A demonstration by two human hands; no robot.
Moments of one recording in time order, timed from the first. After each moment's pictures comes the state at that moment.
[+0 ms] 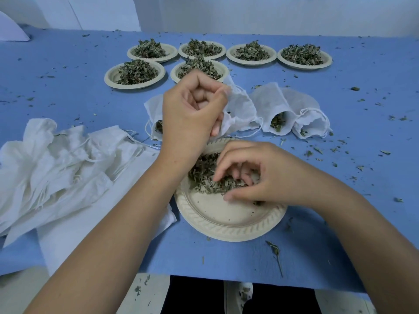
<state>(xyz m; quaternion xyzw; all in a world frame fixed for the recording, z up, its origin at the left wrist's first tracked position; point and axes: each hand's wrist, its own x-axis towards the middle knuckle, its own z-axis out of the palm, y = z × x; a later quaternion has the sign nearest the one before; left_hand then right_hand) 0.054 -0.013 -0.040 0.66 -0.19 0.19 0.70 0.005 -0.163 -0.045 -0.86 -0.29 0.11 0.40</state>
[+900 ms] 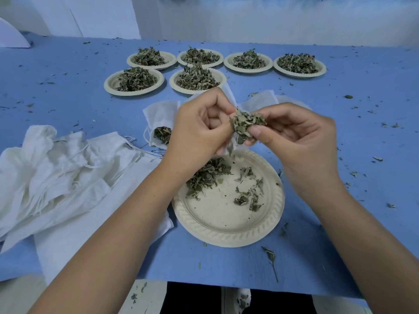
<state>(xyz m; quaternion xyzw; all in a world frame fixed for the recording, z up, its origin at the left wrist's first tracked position) 0.052 -0.014 -0.044 0.68 -0.27 0.11 0.67 0.004 -0.162 -0.033 -0.65 -0.21 -0.21 0.70</state>
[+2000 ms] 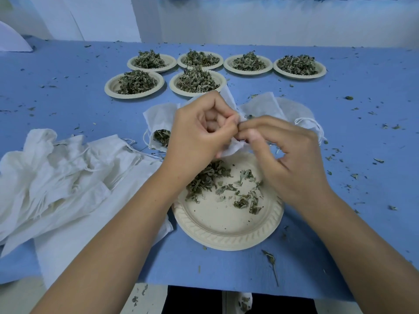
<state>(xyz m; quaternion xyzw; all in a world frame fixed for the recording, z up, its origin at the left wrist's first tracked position) 0.048 -0.014 -0.043 0.71 -0.27 0.15 0.64 0.010 -0.165 -0.049 -0.82 -0.25 -0.36 0.36</state>
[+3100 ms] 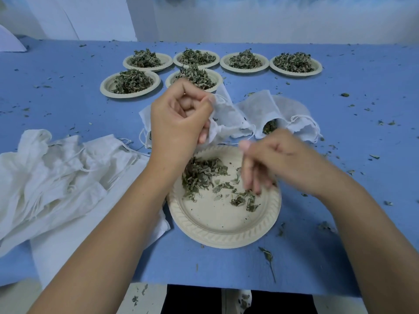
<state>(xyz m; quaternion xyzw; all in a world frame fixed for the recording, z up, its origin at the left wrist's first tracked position) 0.054 -0.008 -0.038 0.65 -0.18 0.19 0.71 0.011 -0.185 -0.037 -0.84 -0.19 0.09 0.50</state>
